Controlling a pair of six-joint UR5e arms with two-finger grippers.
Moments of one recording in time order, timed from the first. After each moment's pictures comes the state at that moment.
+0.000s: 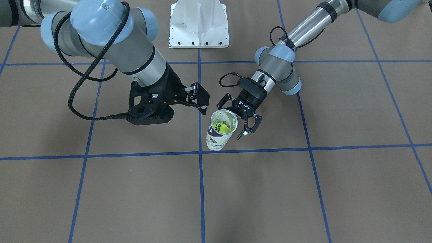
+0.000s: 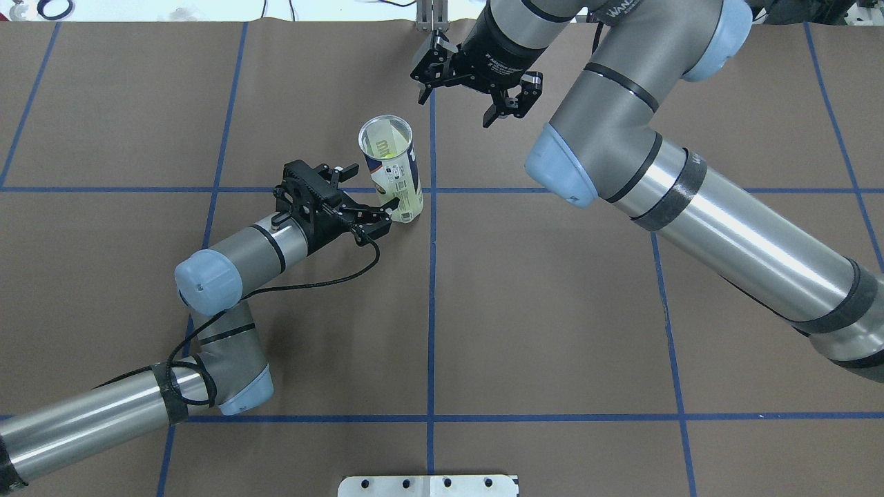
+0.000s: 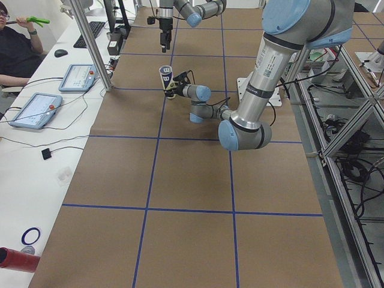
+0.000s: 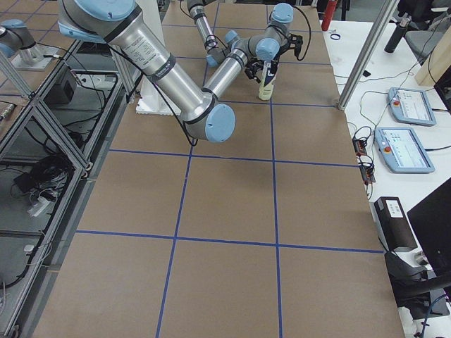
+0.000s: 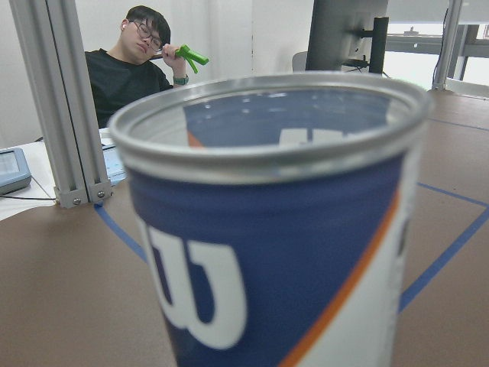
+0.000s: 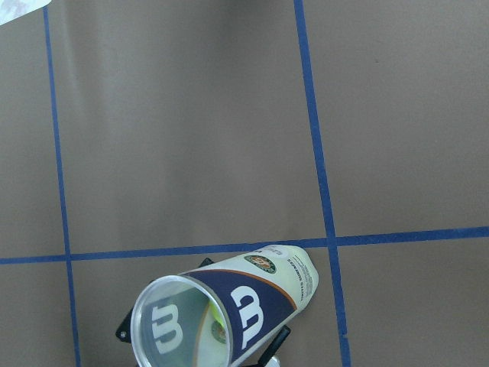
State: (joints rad) left arm -0.47 -2.13 -1.22 -3.10 -1.28 -0.50; right arm 0.85 -0.71 1.55 -1.40 2.26 1.29
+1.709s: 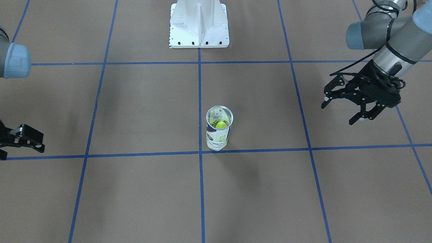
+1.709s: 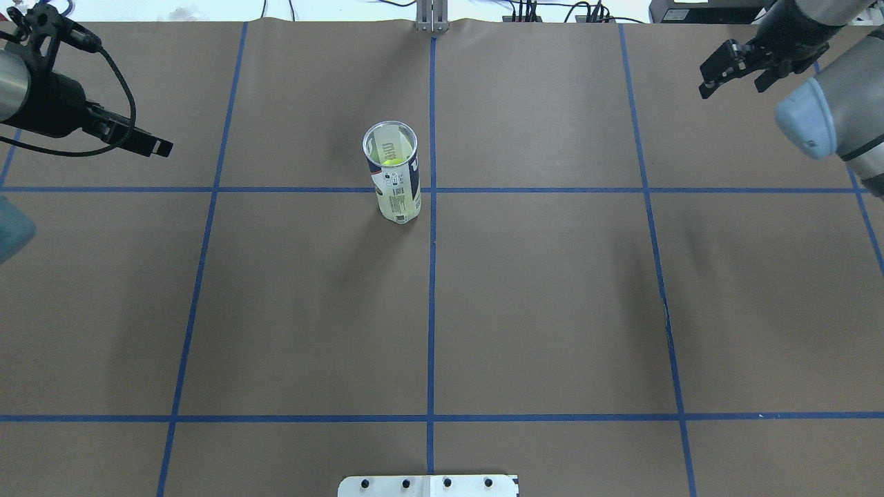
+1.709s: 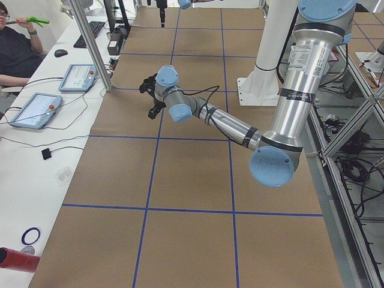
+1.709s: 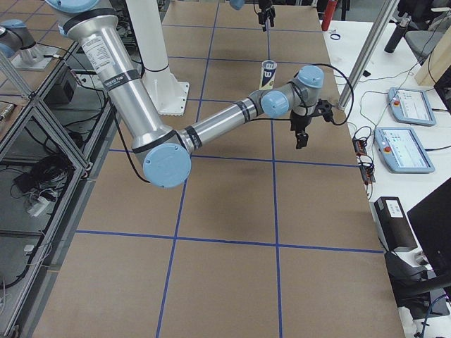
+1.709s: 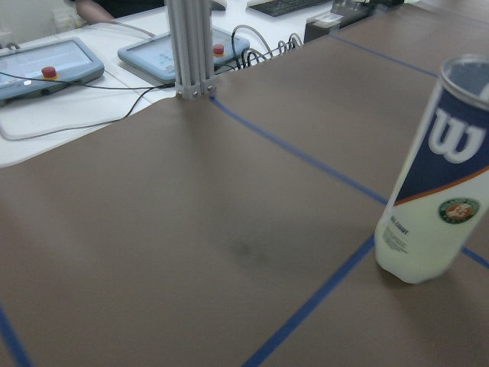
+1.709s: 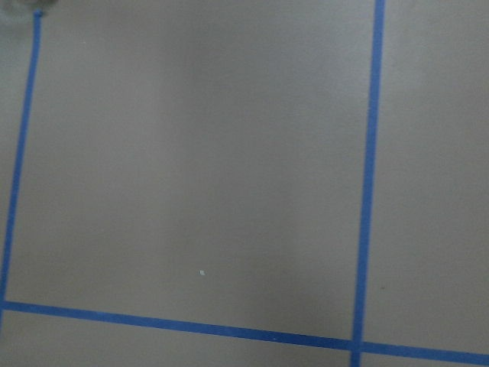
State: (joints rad) left arm -1.10 -1.80 -1.77 -2.09 -2.25 -0.45; right arm 1.22 -1.13 1.58 -1.59 2.28 0.36
